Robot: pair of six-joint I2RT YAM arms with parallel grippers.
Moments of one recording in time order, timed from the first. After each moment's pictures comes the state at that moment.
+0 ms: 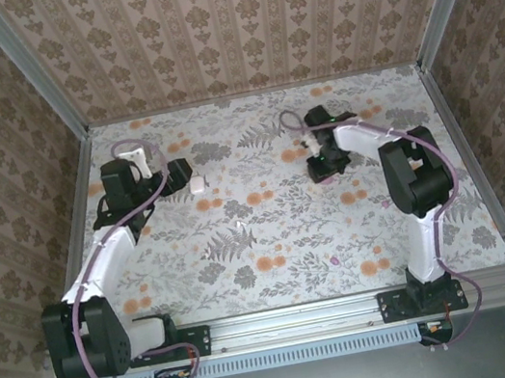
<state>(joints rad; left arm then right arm) -0.11 1.26 0.80 -0.08 0.41 -0.36 0.32 2.00 1.41 -0.78 -0.03 -0.03</state>
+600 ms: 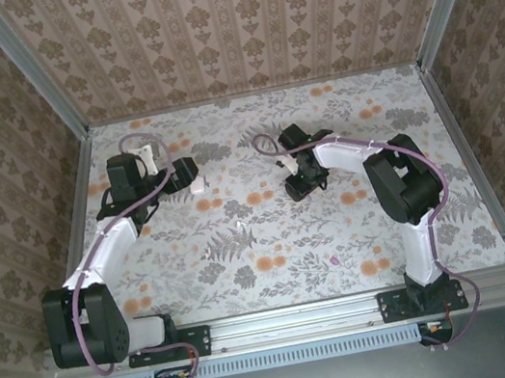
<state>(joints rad) -0.13 1.32 0.85 -0.13 0.44 -0.35 0.46 2.00 1.37 -0.72 -0.03 -0.05</state>
